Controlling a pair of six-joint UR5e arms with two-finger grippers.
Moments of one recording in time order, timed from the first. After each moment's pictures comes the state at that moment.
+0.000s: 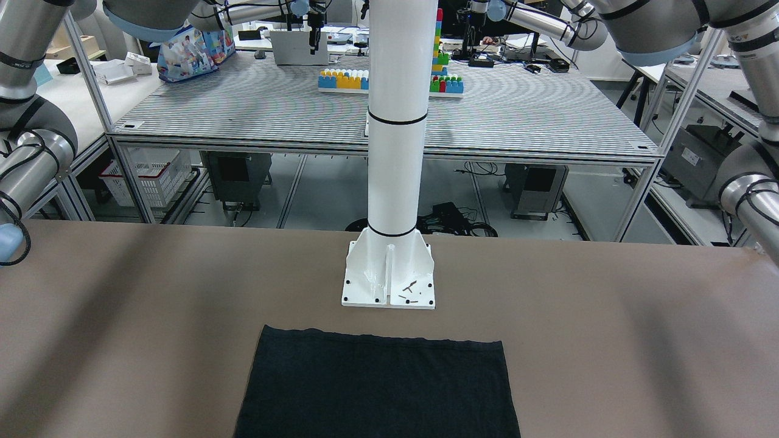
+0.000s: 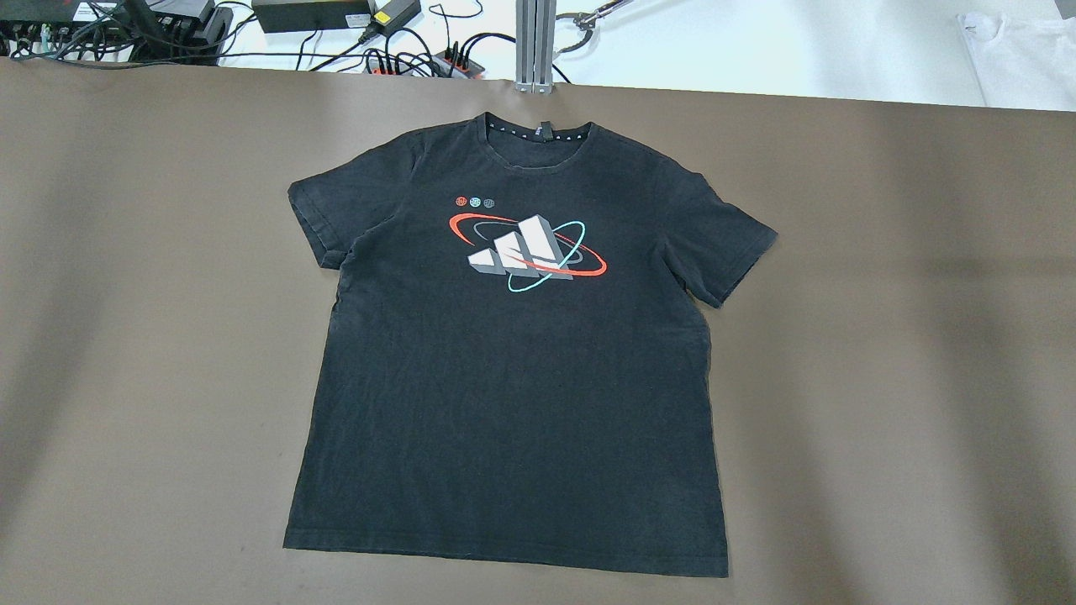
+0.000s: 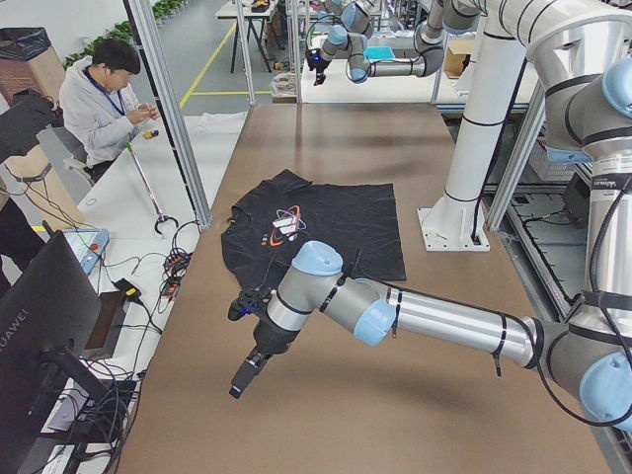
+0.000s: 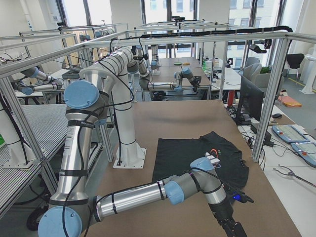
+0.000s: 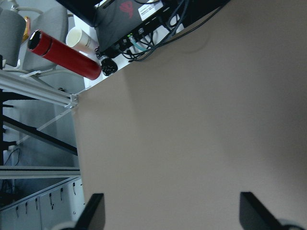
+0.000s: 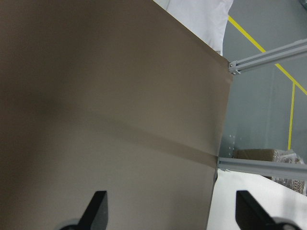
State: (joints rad) left arm -1.49 -1.68 -1.71 -1.92 -1.85 -0.01; right arm 1.45 -1.57 1.86 -1.36 1.74 -0.03
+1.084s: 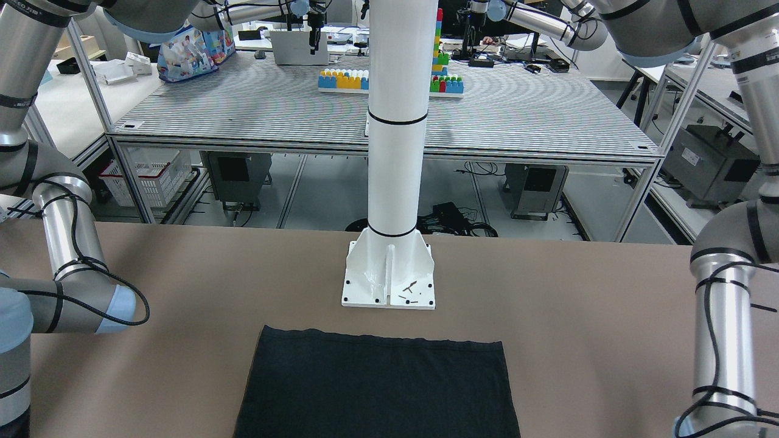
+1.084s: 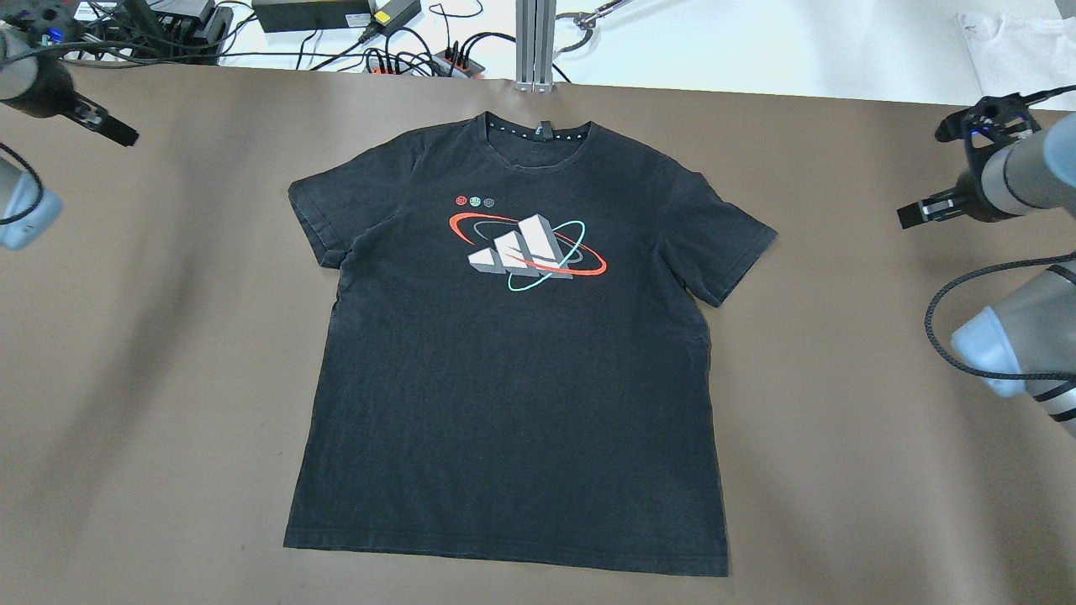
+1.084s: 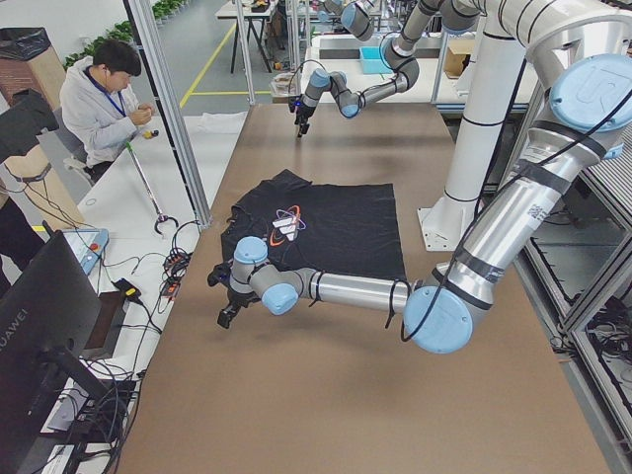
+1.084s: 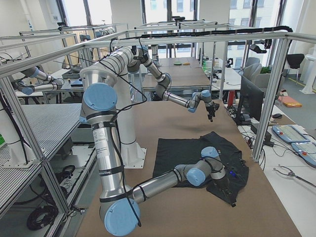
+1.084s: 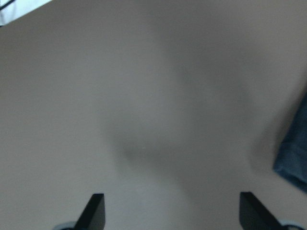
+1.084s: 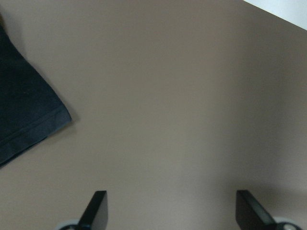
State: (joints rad) left arm -1.12 -2.18 -1.03 -2.25 -2.04 -0.35; right arm 1.07 -1.28 1.68 -1.28 1.81 0.51
